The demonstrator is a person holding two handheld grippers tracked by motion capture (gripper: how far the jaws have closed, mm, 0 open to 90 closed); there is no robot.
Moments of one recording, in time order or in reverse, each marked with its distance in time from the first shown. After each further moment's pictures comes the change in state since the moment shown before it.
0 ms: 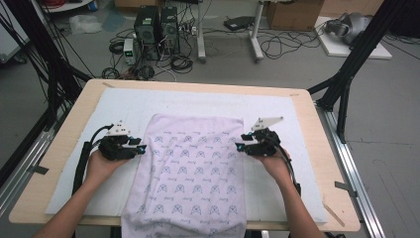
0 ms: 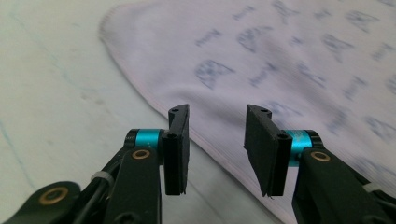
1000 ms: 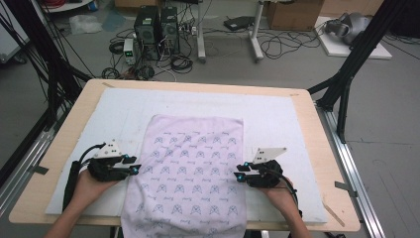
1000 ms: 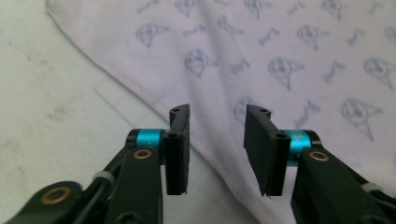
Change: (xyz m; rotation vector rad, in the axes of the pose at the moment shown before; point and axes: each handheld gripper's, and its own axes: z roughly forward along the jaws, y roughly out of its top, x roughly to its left) left arm -0.024 -0.020 -0.025 -0.026 -0.055 0.025; right arm 0.055 -0.044 -0.015 -0.031 0.112 -0.044
